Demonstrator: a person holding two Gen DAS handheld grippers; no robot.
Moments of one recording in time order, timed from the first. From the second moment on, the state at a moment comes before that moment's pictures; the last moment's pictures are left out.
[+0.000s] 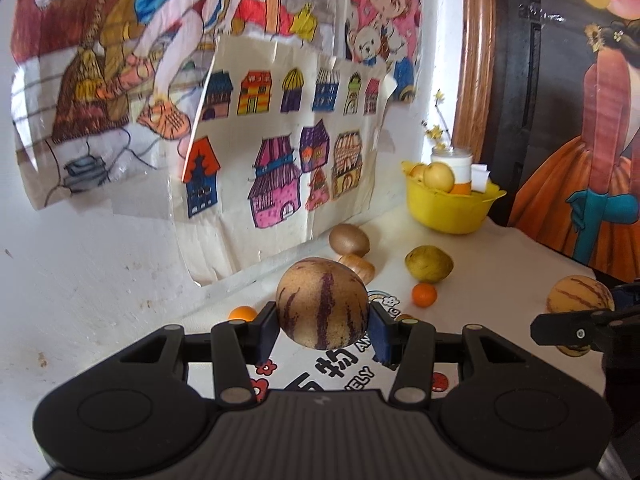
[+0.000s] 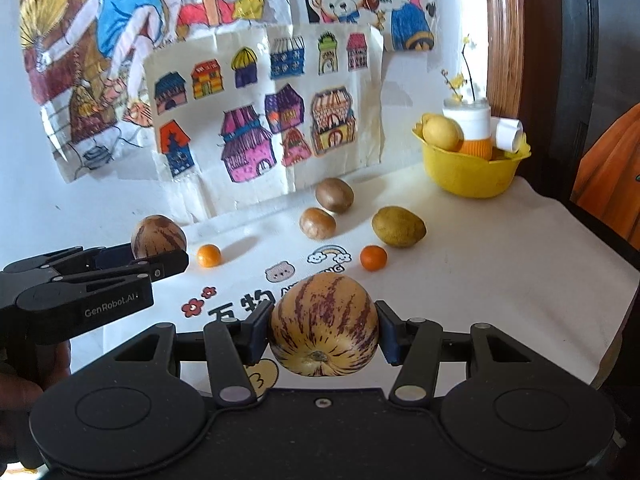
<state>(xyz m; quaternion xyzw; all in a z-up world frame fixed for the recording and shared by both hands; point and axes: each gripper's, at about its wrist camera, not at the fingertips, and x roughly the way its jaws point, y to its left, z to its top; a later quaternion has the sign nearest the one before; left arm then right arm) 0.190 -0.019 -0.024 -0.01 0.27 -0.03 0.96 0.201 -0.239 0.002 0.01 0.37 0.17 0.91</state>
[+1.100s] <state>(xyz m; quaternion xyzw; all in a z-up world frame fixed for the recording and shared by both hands) 0.078 -0.051 -0.028 -0.01 0.29 -0.09 0.95 0.085 -0.270 0.003 0.05 0.38 0.14 0.91</state>
